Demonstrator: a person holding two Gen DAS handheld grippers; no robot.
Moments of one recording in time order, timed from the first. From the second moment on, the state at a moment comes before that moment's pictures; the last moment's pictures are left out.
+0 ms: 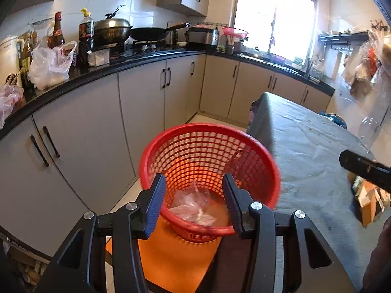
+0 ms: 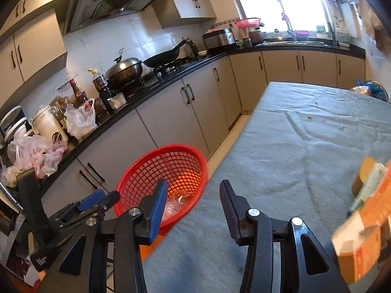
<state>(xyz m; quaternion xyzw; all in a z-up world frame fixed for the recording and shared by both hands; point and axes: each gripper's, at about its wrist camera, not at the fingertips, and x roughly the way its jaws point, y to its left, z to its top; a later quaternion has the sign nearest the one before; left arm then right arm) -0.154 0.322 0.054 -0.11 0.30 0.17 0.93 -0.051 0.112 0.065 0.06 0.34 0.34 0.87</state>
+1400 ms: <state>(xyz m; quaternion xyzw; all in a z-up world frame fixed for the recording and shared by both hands) -0.097 0.080 0.037 -0.08 0.39 -0.11 0.91 -0.029 -0.120 0.025 0.05 0.39 0.19 0.90</state>
